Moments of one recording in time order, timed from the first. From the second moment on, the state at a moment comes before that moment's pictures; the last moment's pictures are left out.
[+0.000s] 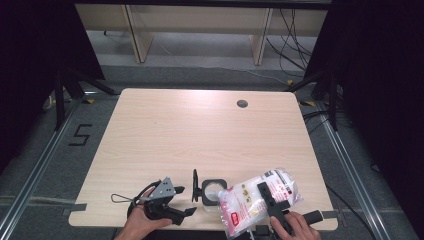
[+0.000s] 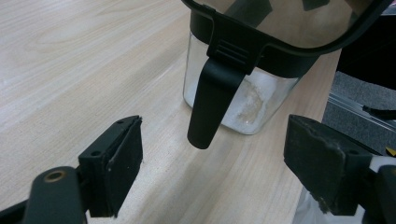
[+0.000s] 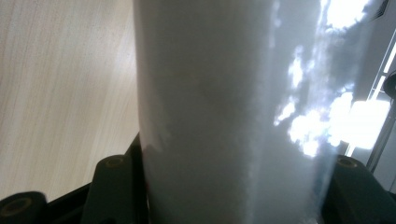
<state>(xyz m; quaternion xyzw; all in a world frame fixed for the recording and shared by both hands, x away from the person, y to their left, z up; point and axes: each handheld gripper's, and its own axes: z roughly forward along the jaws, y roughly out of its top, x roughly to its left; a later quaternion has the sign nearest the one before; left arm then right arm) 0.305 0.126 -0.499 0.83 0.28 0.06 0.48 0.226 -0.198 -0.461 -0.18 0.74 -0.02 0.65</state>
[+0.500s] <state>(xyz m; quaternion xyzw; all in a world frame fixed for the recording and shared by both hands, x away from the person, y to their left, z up) 0.305 0.126 -0.499 0.83 0.28 0.06 0.48 0.223 -0.199 -0.460 -0.18 0.74 -0.03 0.65</state>
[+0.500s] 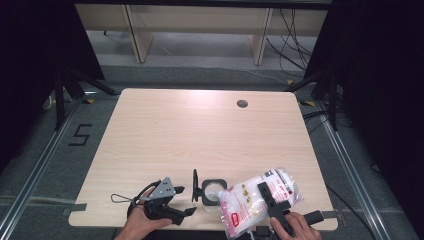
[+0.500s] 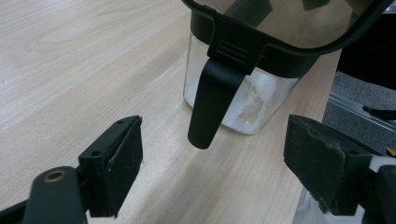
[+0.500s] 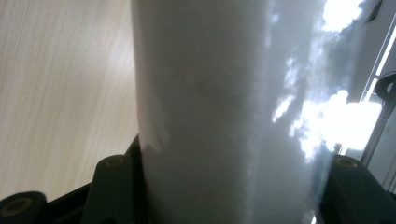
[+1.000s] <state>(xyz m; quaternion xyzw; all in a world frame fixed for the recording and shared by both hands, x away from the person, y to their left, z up) 0.305 0.126 -0.499 0.83 0.28 0.06 0.47 0.224 -0.199 -0.458 -0.20 0.73 -0.02 0.66</state>
